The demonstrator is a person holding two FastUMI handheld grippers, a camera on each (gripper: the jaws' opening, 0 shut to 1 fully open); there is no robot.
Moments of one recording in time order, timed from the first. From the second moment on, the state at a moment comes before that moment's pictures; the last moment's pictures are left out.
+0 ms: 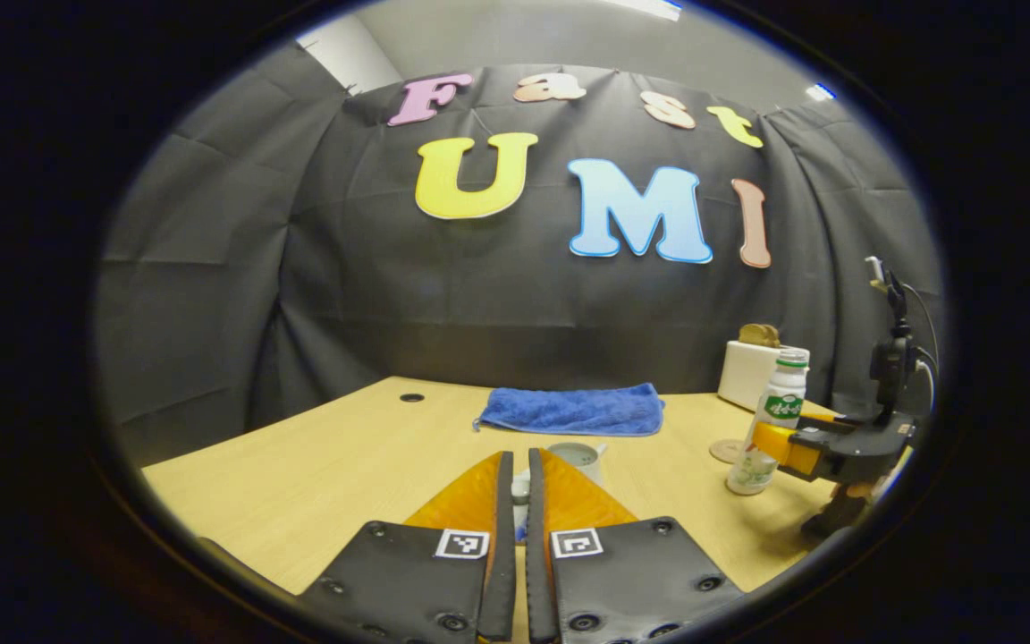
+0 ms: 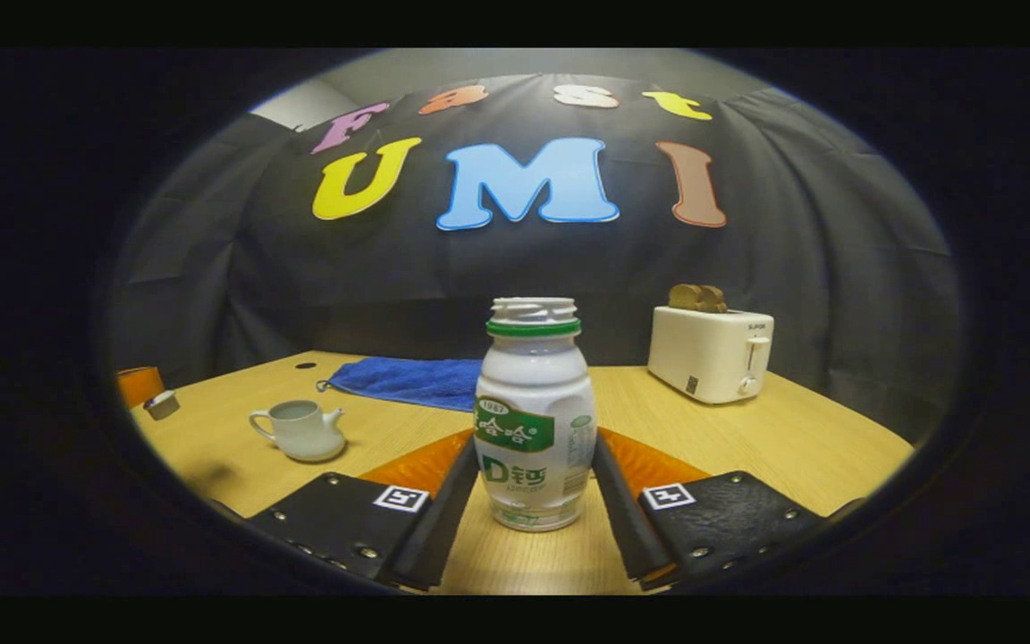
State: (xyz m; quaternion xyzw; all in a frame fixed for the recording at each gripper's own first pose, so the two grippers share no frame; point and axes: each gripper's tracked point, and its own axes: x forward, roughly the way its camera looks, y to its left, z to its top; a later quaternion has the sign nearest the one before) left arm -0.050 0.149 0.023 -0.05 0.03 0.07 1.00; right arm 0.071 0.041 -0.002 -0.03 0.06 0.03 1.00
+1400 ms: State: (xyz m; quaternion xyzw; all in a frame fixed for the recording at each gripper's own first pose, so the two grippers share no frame) left arm -0.081 0.194 0.006 -0.06 0.04 0.11 0.99; right arm 0.117 0.135 0.015 -0.51 0.01 0.08 0.86
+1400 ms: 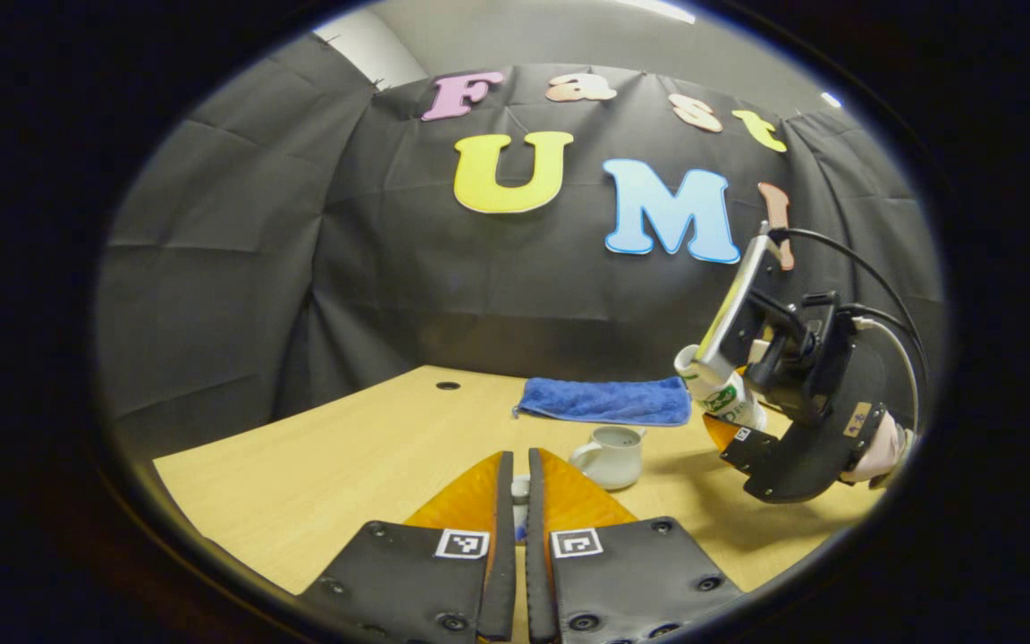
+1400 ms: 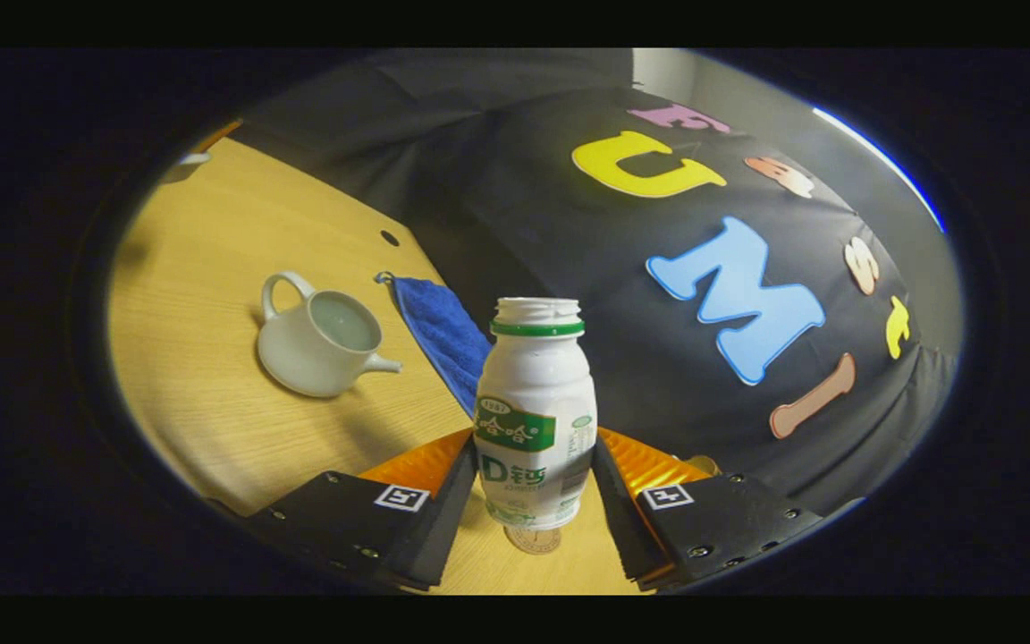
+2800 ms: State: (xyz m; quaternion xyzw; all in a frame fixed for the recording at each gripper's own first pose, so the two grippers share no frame) left arm -0.090 0.210 -0.012 -0.06 0.06 0.13 0.99; right arm 0.137 0.156 0.016 -0.69 -0.06 0.08 0.71
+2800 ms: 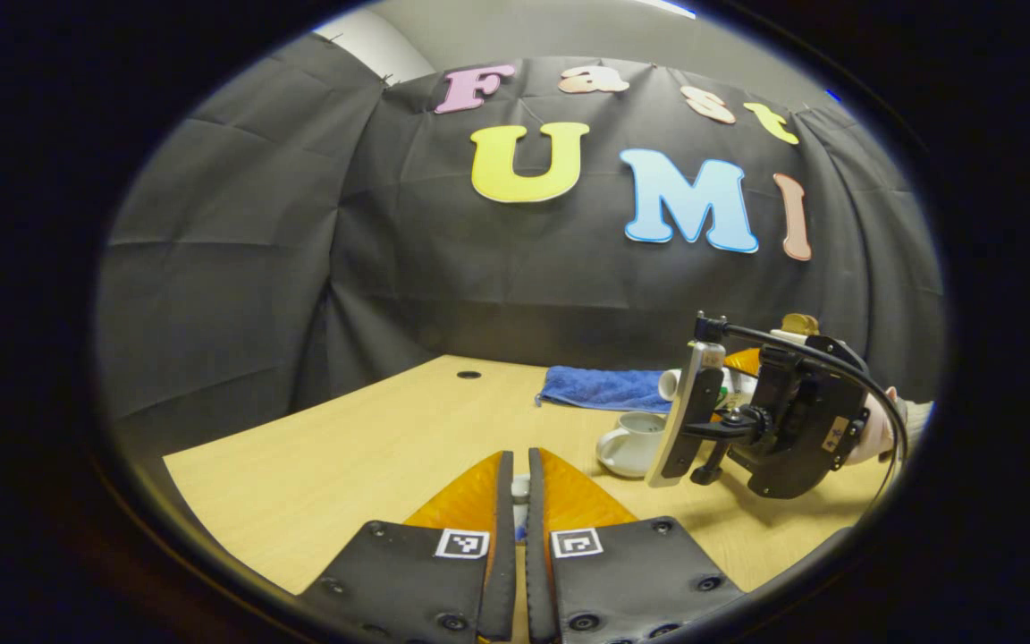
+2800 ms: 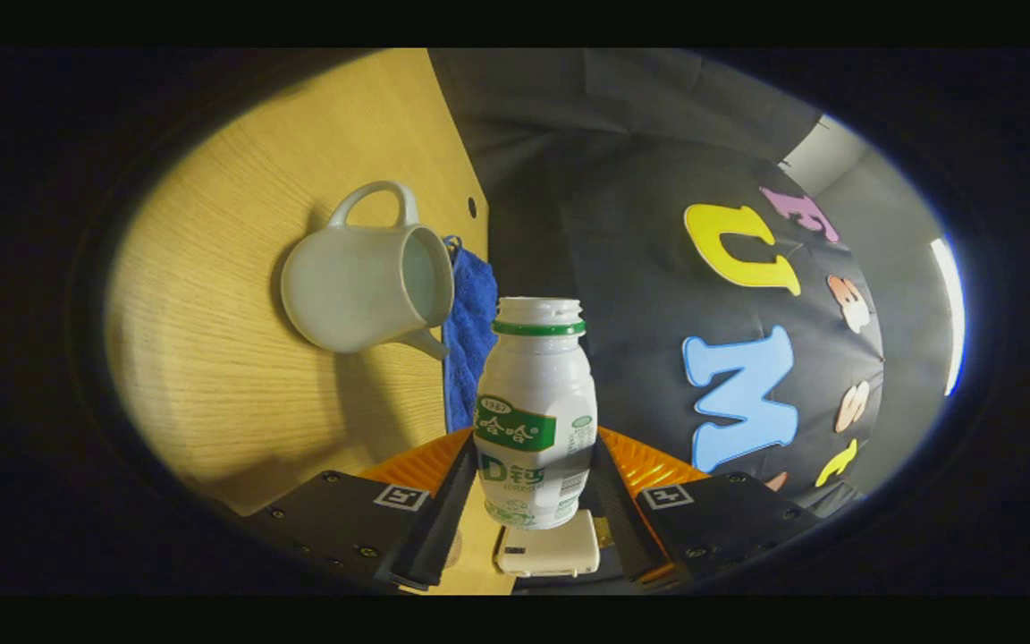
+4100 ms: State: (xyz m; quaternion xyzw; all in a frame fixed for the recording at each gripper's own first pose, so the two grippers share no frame) left arm -0.098 0.210 -0.018 -0.07 0.07 0.14 0.99; right arm 0.136 0.158 0.034 -0.75 -0.10 0.07 0.65
